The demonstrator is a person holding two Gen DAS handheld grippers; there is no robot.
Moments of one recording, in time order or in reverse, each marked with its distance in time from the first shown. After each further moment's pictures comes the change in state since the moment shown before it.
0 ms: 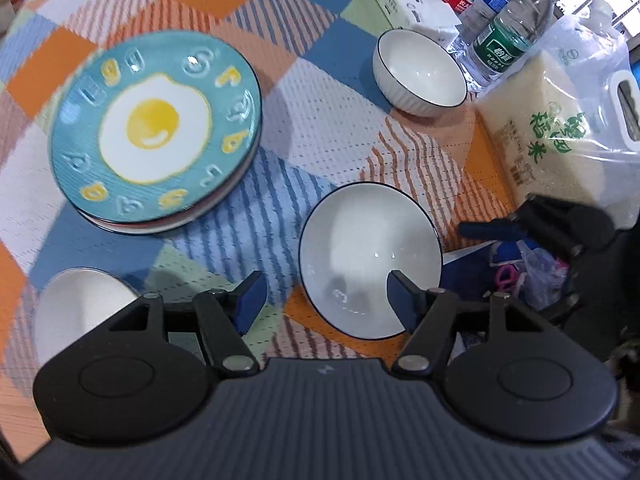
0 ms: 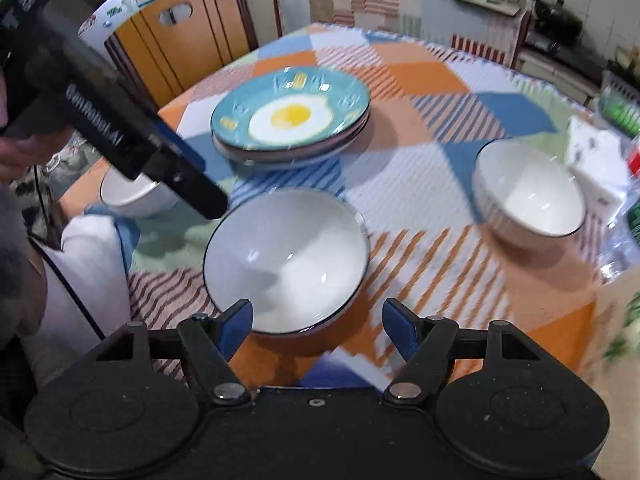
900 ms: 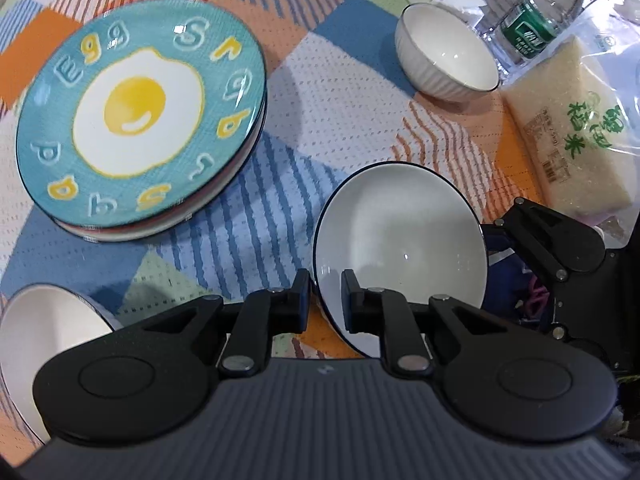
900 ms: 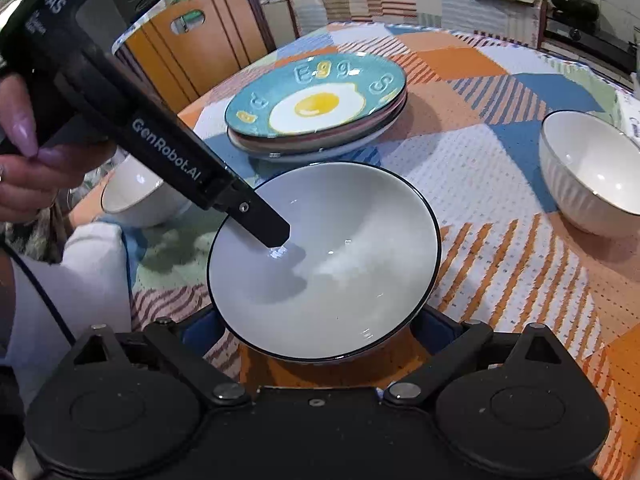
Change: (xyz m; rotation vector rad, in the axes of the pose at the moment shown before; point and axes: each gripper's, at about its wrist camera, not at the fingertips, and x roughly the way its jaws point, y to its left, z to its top) left arm 0.045 0.007 0.001 0.008 0.003 0.029; right arm 0.046 0.002 -0.005 0.057 -0.076 0.109
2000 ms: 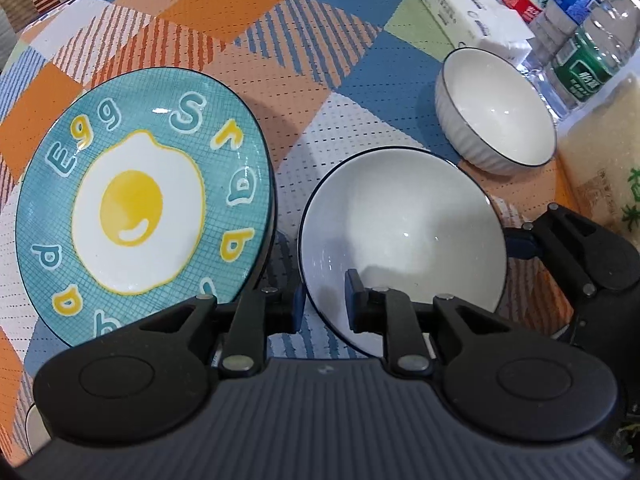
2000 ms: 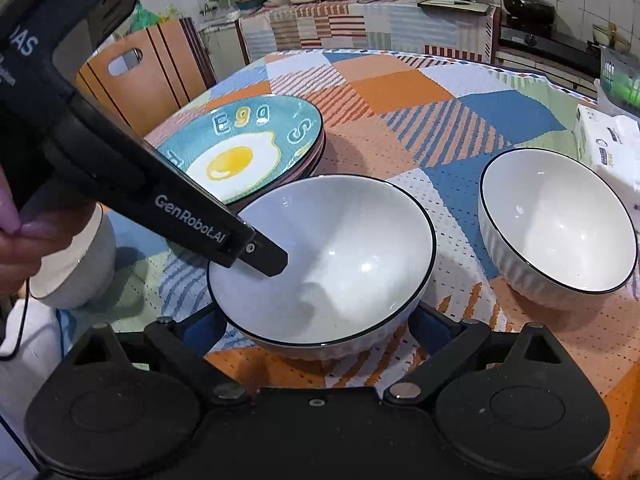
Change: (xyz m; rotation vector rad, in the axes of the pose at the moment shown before) left arm 0.030 -0.010 0.066 -0.002 -0.049 0.135; right arm 0.025 -0.047 0.044 0.069 -0.054 -0.110
